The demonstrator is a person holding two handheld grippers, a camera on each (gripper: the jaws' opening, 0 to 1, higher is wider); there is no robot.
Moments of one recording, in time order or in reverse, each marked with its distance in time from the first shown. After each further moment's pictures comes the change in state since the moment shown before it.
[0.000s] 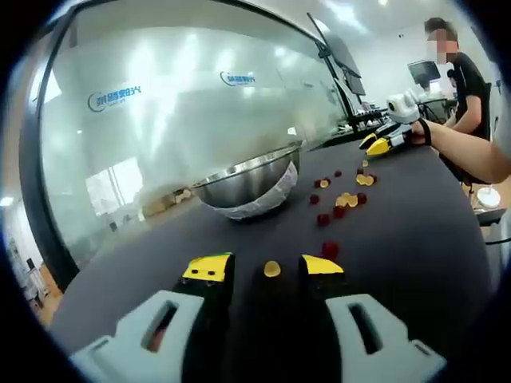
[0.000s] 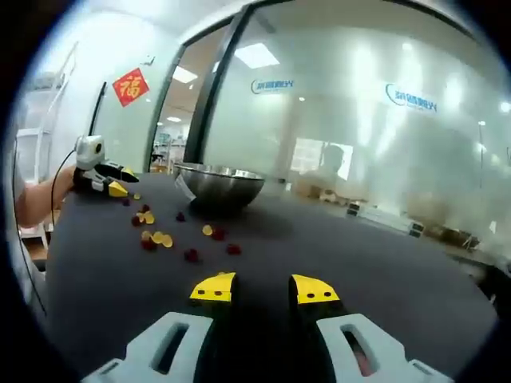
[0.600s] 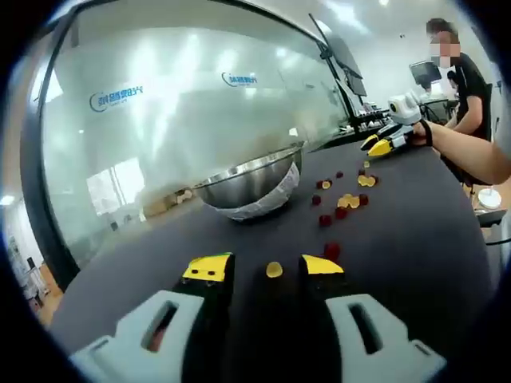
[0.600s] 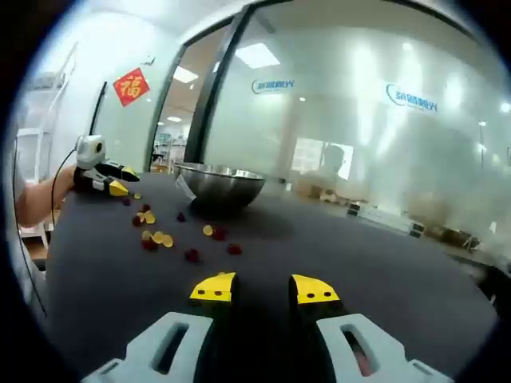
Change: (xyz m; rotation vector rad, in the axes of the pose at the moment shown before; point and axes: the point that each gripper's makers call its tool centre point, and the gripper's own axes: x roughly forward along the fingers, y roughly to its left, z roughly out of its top) left arm -0.001 0.001 0.001 -0.002 -0.003 0.007; right arm 0.000 0.002 0.000 -0.003 0.000 0.002
